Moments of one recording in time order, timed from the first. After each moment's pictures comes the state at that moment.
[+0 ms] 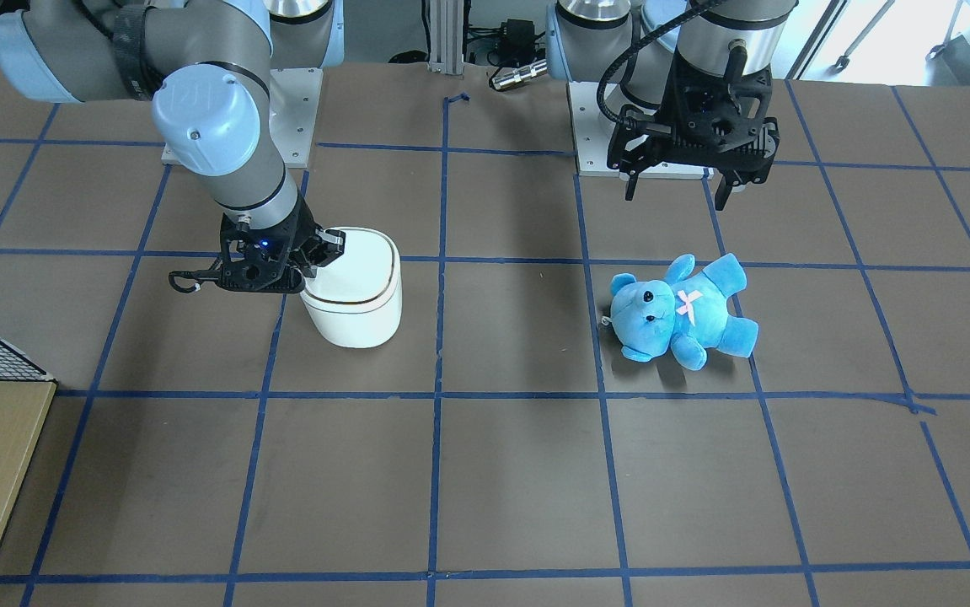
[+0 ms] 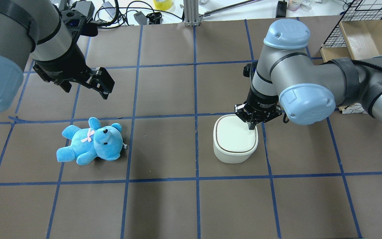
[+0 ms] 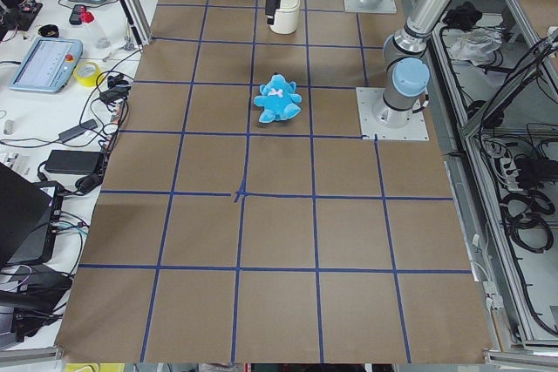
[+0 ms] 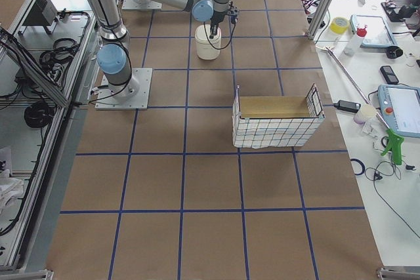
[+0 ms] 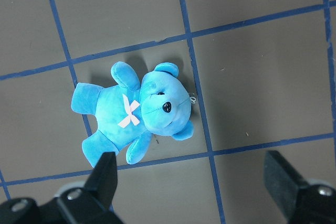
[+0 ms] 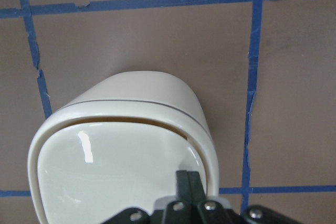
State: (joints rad) left arm -1.62 -1.48 -1.66 -1.51 1.67 0.15; right arm 1.68 -1.47 1.89 -1.83 -1.50 0.15
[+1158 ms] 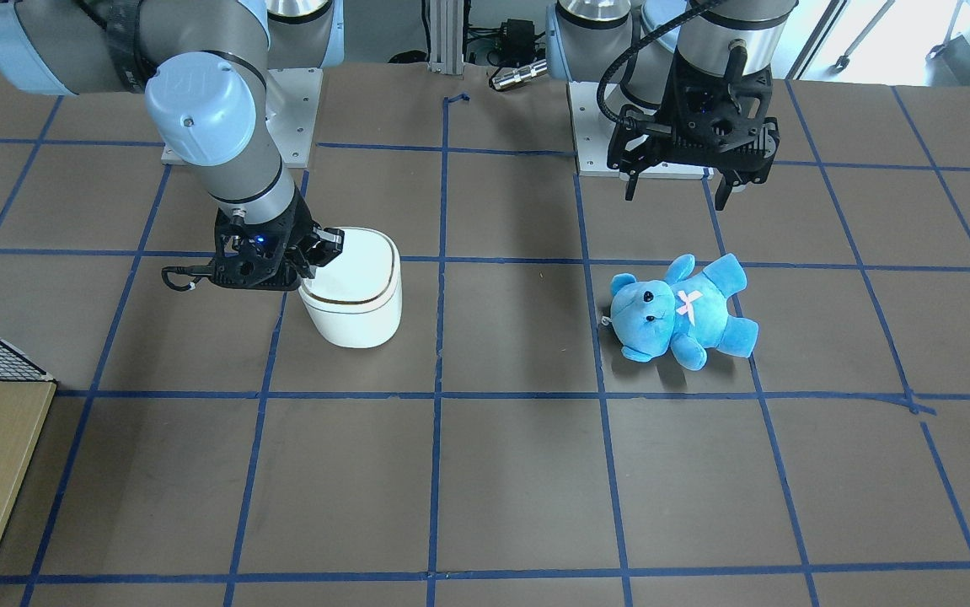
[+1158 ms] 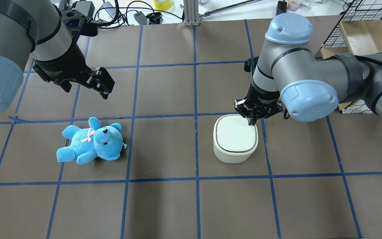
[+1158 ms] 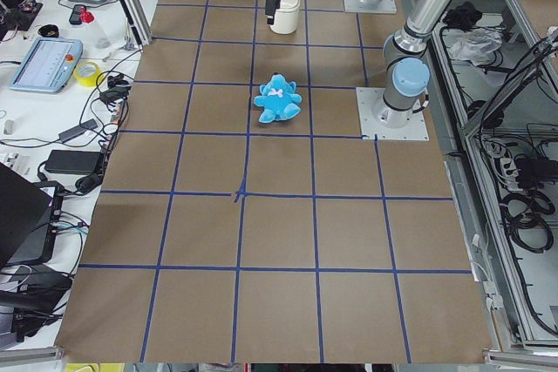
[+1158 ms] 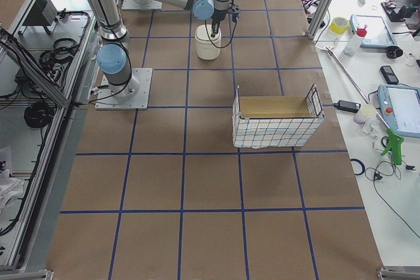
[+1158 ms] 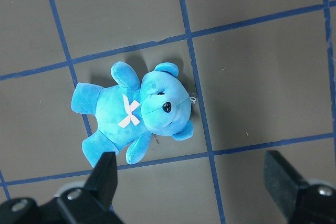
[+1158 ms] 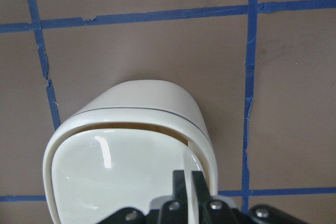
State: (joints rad) left arm -1.62 -1.48 -1.66 -1.51 1.67 0.15; right arm 1.68 -1.49 1.85 -1.83 -1.50 0.17
